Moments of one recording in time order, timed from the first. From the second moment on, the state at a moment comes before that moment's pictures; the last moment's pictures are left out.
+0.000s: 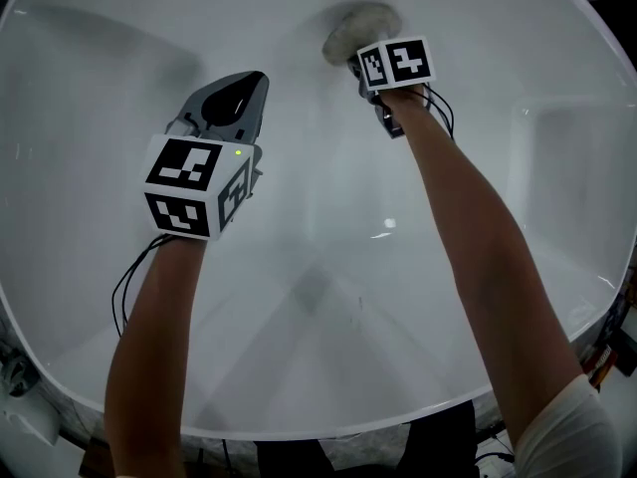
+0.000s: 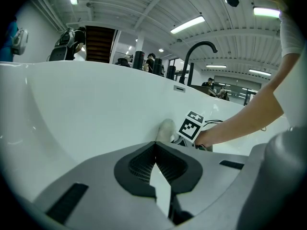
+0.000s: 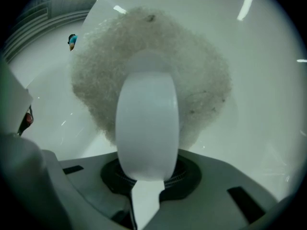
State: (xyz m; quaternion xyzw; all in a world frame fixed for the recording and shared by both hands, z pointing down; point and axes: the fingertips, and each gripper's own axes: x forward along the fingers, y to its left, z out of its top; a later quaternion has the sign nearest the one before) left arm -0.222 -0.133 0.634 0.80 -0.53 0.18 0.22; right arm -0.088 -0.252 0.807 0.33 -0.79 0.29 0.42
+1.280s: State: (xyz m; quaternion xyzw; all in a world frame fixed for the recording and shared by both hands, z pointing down) left arm -0.050 -0.188 0.604 0.82 -0.49 0.18 0.21; right arm 0.093 -0.296 0.778 0.36 -0.78 0.30 0.40
